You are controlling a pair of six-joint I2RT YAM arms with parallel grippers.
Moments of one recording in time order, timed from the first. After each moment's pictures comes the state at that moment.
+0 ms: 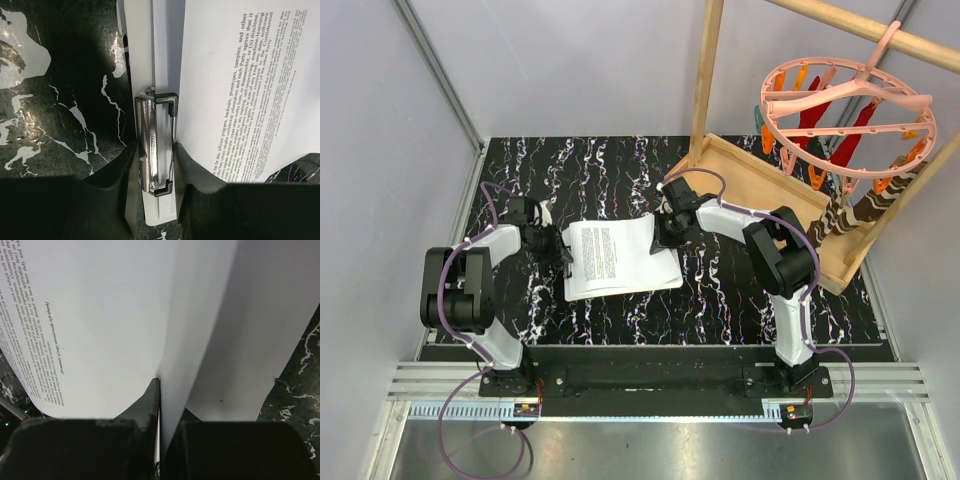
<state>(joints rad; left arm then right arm) 0.00 1.63 0.87 -0.39 0.39 -0.28 0.56 2.08 1.42 -0.40 -0.33 0.48</state>
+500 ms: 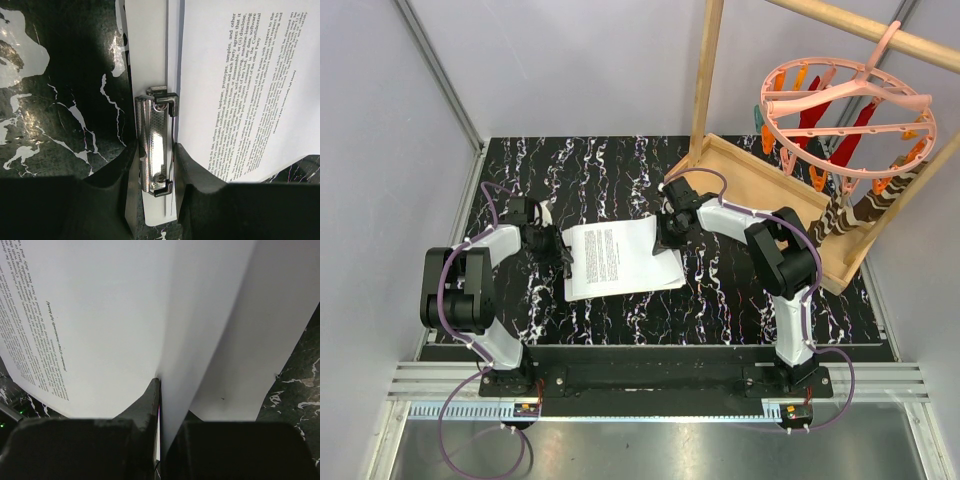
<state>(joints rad) 0.00 1.63 0.87 -0.39 0.39 -0.28 0.56 2.07 1.42 -0.44 -0.31 0.47</state>
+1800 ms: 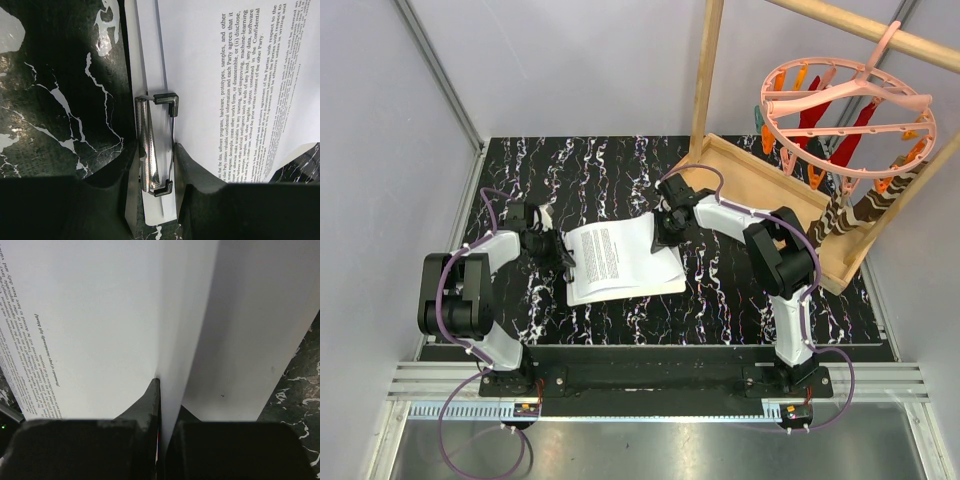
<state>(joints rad) 0.00 1.59 0.82 -0.36 0.43 -0.29 0.58 2.08 1.48 -0.50 -0.28 0.48</state>
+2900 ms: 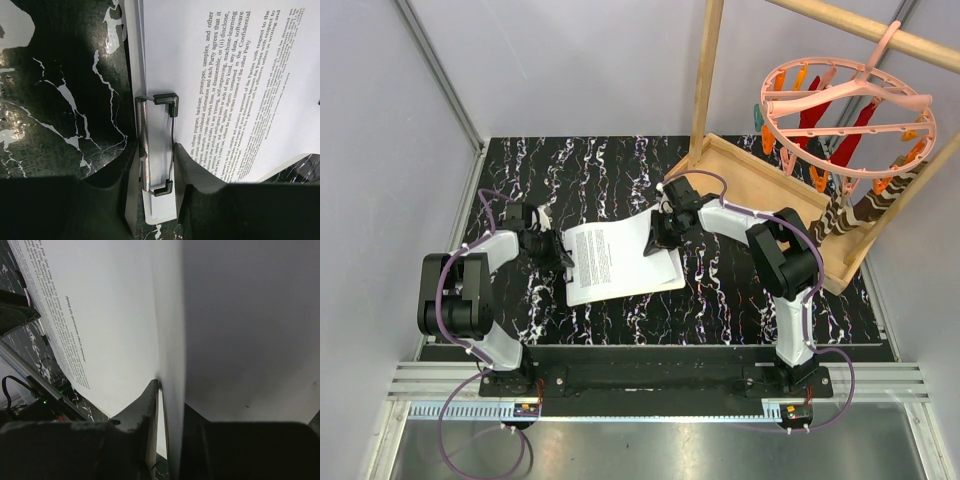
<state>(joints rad) 0.02 1.59 0.81 -0.37 0.43 -0.30 0.56 2.05 1.40 -0.39 -0.46 0.55</state>
